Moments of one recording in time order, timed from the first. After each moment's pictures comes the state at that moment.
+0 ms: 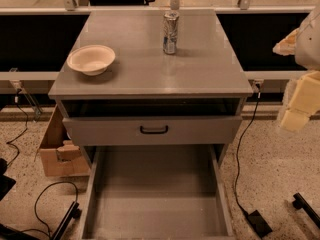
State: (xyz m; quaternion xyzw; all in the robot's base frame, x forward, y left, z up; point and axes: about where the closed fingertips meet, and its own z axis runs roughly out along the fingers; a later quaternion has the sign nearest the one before) arm 0.438 -0.217 0.976 -0.60 0.78 -0.03 0.16
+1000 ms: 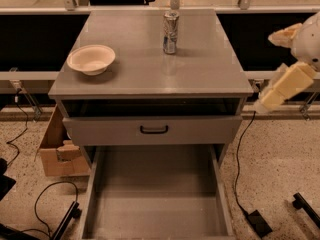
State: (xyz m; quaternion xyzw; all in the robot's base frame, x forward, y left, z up) arm 0.498 -0.220 0.966 -0.56 0.77 0.03 0.31
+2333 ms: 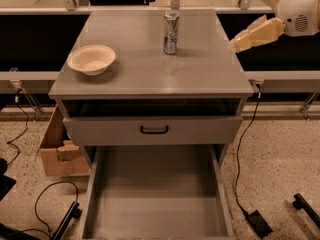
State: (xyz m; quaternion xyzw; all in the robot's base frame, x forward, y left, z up) arm 0.632 -0.201 1.024 -0.47 0.69 0.12 0.54
